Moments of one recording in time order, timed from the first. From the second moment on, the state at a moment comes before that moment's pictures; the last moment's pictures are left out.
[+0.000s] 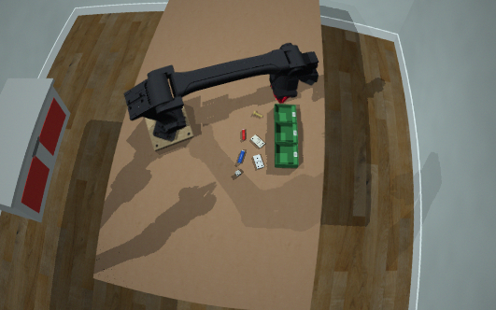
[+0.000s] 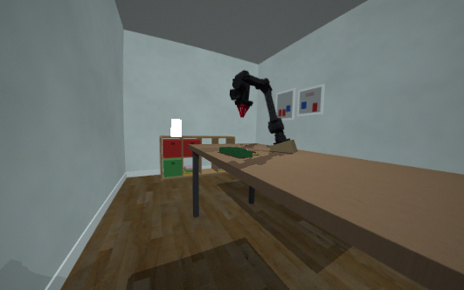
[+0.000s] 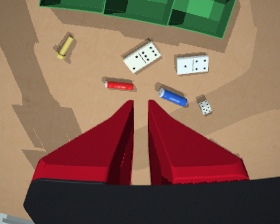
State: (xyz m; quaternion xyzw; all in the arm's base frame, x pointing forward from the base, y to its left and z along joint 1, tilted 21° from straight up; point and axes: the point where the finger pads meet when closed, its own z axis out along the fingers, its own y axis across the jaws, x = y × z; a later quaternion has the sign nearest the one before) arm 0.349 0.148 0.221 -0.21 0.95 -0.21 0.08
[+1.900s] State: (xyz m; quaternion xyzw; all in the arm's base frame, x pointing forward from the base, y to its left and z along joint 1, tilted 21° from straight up) arm 0.289 0.092 0.202 -0.06 0.98 -0.15 0.09
